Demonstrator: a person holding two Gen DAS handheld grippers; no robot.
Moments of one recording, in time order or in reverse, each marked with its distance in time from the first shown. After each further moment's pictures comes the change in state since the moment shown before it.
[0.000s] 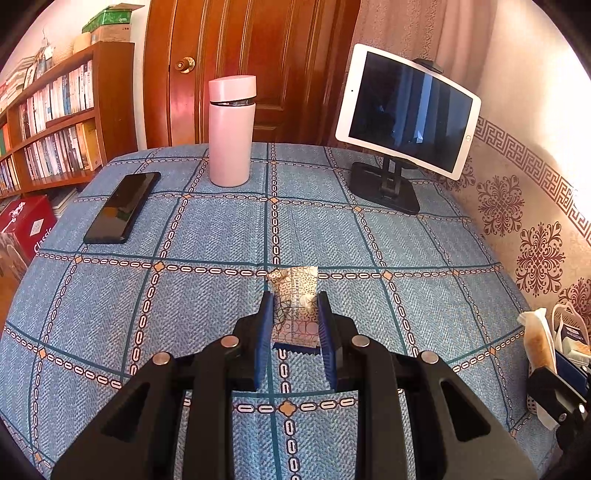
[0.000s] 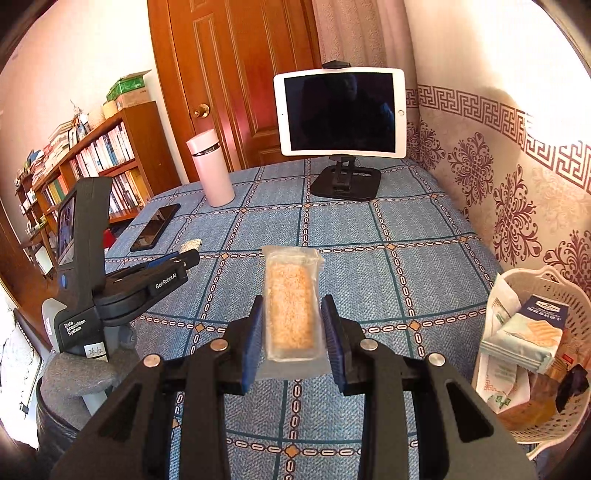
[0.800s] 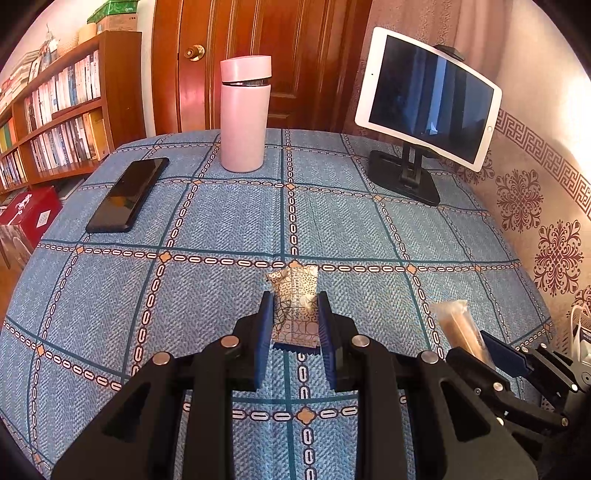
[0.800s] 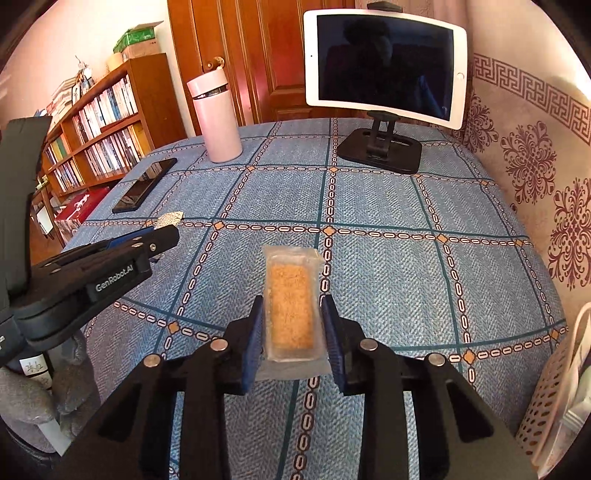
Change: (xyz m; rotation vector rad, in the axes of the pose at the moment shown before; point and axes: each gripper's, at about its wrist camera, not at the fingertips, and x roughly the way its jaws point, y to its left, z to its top) left arm 0.019 0.006 -0.003 -0.017 0.039 0.048; right arm 0.098 0.020 0.004 -0.103 0.138 0.028
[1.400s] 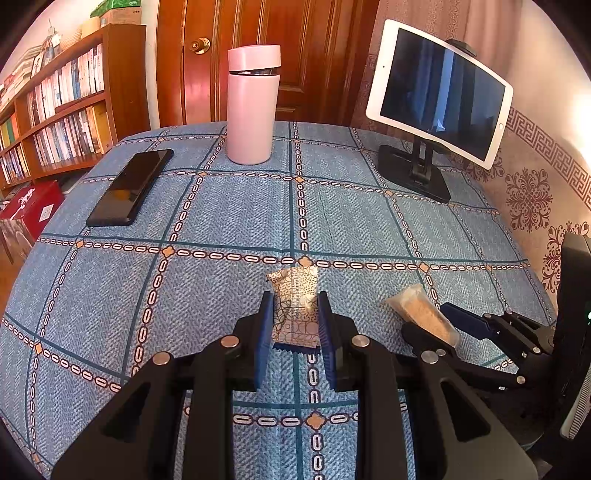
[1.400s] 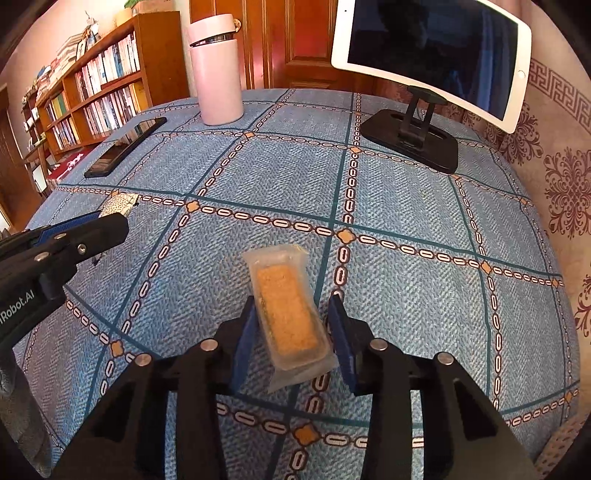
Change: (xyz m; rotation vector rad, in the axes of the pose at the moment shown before) left arm 0.014 0.004 0.001 -0.012 0.025 0.020; right arm 0.082 0.007 0.021 -0.125 0.105 -0.028
